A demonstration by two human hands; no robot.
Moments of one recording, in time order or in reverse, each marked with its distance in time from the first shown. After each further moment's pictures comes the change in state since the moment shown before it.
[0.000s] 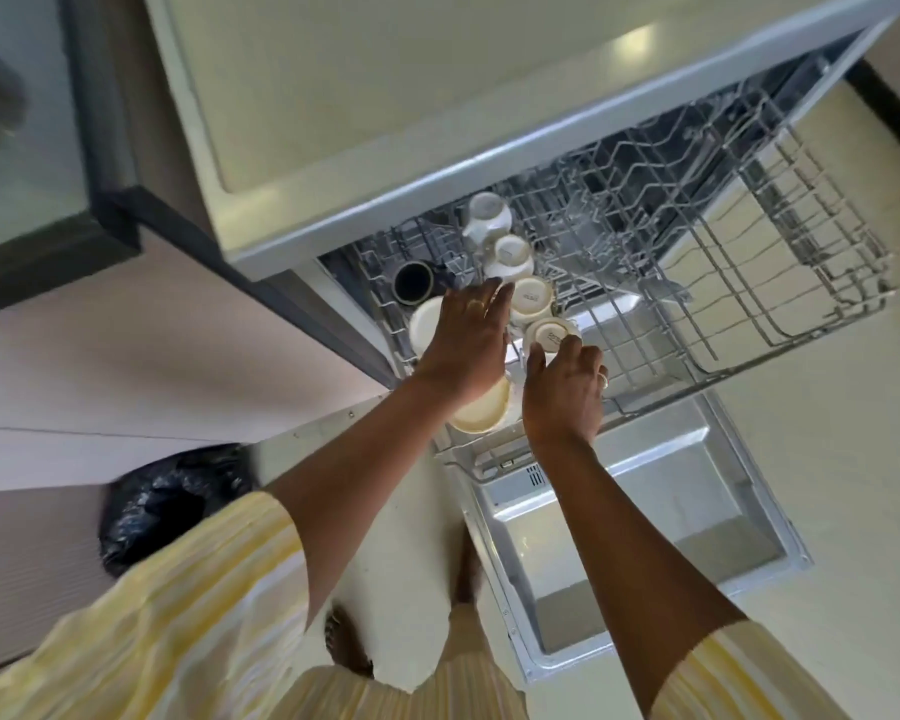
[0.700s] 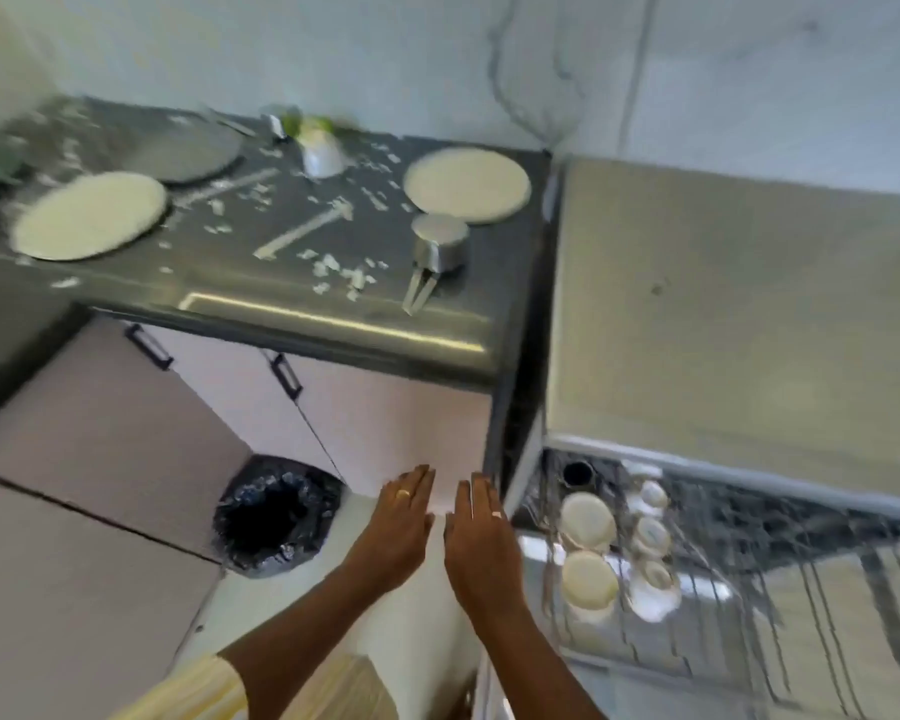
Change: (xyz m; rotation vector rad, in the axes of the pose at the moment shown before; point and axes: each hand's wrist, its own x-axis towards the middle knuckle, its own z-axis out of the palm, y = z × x) left_hand -0.239 -0.100 -0.106 -0.270 0.228 -0.655; right_hand -0.174 -0.167 -0.037 -0.358 -0.178 -1.192
